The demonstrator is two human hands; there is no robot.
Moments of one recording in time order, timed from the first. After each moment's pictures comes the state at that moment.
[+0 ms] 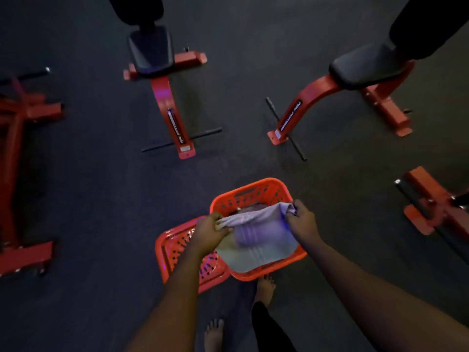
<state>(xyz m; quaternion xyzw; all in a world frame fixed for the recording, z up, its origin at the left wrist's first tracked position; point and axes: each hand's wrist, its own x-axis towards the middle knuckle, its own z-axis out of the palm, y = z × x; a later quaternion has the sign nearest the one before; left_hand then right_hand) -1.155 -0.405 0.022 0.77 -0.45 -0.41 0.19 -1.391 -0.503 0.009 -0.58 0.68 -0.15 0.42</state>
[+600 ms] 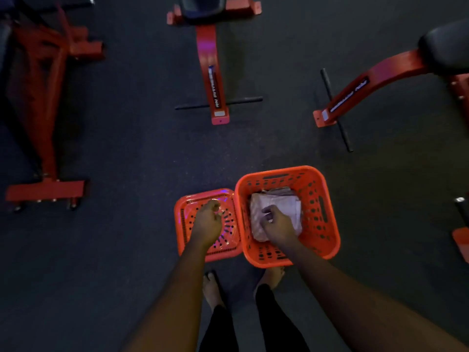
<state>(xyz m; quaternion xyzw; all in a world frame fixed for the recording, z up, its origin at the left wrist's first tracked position) -1.112 -0.367 -0.044 0.86 -0.29 -0.36 0.22 -1.285 -0.463 -0.058 -0.64 0.58 0.04 0.50</state>
